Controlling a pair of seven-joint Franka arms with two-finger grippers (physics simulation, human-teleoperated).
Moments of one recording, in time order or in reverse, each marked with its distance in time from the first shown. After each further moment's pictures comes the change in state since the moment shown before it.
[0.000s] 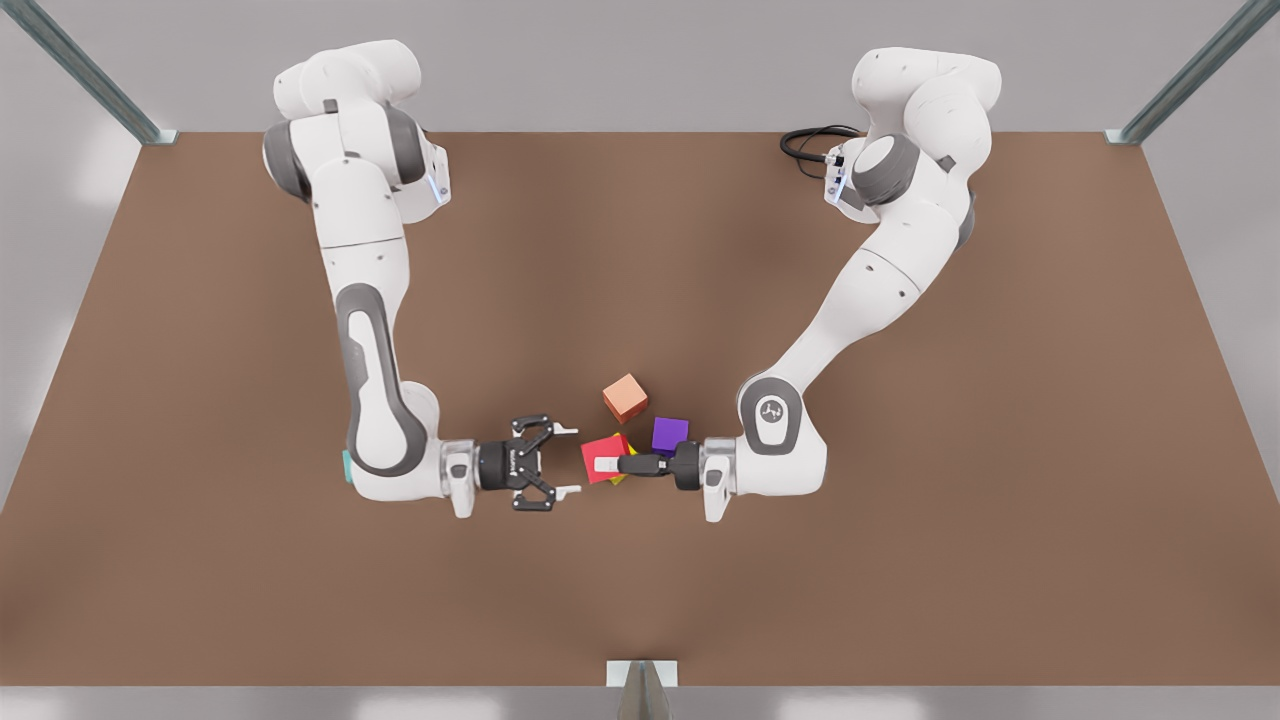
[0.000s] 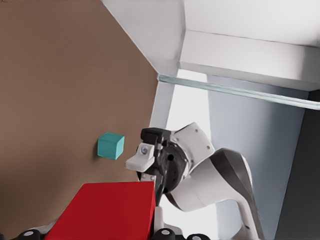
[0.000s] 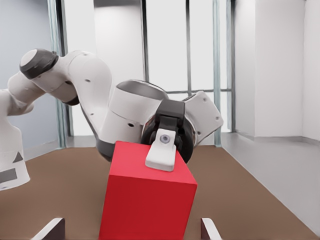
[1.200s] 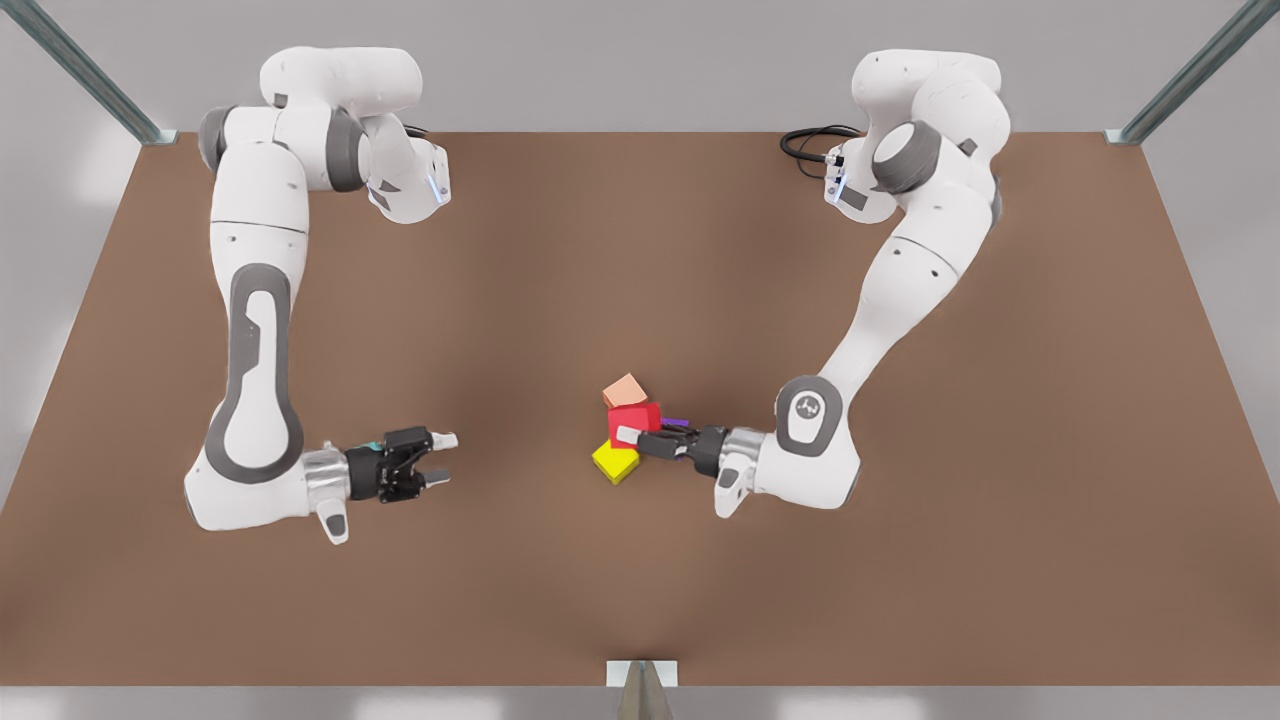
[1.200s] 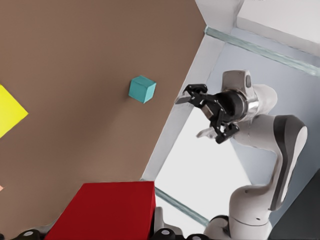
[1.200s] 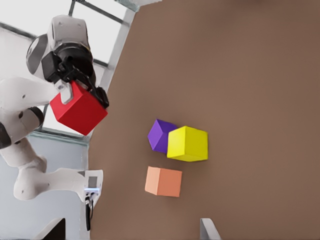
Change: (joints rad) left arm 0.060 -0.074 0.023 -0.035 0.167 -0.287 -0.383; right arm -0.243 -0.040 -0.018 0.181 -0.567 -0.210 1.276
